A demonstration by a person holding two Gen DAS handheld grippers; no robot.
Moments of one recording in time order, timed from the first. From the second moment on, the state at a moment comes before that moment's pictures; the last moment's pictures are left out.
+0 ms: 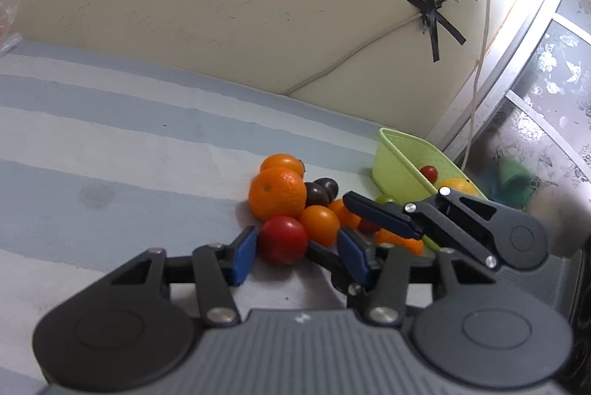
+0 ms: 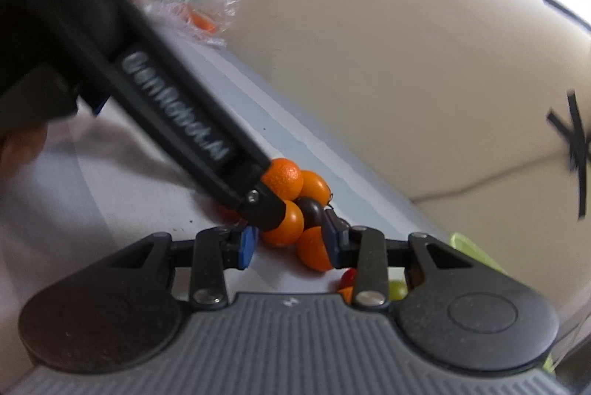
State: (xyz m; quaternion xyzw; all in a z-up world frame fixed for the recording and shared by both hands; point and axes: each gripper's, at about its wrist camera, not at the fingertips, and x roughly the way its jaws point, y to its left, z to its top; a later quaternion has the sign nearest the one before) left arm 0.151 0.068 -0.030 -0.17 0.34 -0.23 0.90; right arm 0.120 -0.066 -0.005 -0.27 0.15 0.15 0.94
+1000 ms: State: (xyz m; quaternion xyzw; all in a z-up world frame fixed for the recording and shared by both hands) left arm 0.072 0.037 -0.023 -0.07 0.33 -0.24 0.91; right arm 0.009 -0.126 -0.001 -0.01 0.22 0.14 0.97
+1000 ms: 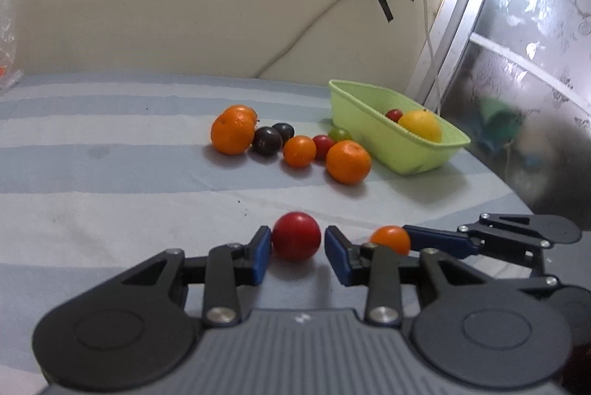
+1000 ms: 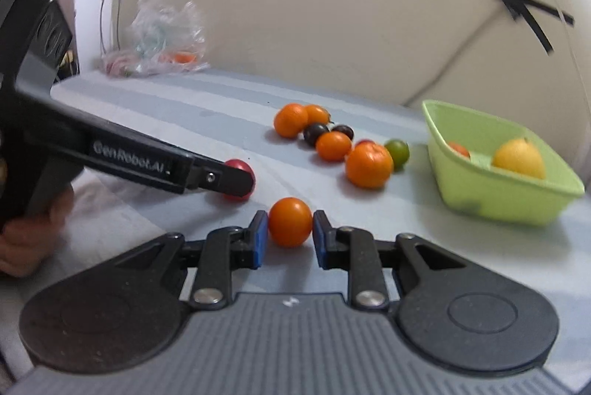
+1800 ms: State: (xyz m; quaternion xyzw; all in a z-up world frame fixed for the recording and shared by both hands) left arm 0.167 -0.055 0.043 -0.05 0.29 -0.30 0.90; right arm 0.029 -0.200 0.018 0.06 0.14 0.04 0.99
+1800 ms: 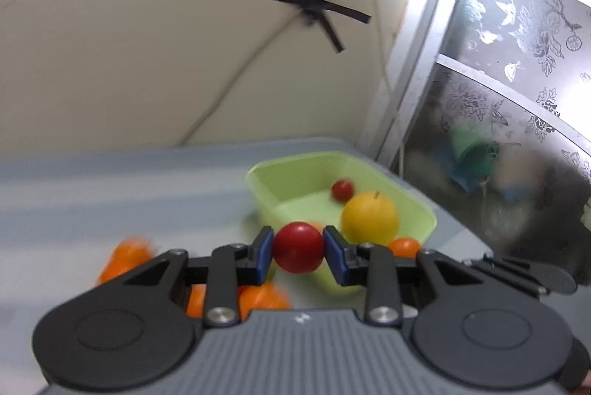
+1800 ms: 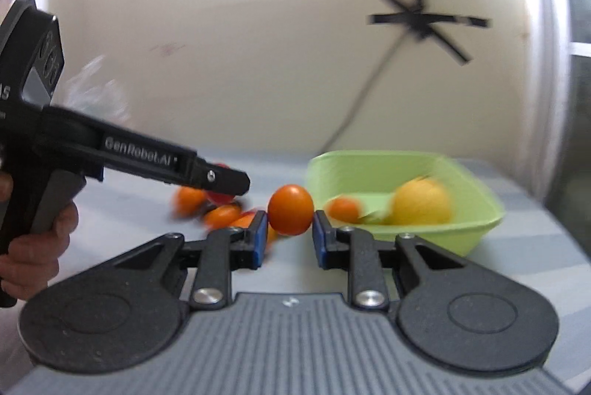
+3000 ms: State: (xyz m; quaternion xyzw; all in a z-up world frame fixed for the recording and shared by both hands) left arm 0.124 0.079 0.006 -0.12 0.32 -0.13 0.93; right arm 0.028 -0.180 0.006 0.08 0.15 0.07 0.98
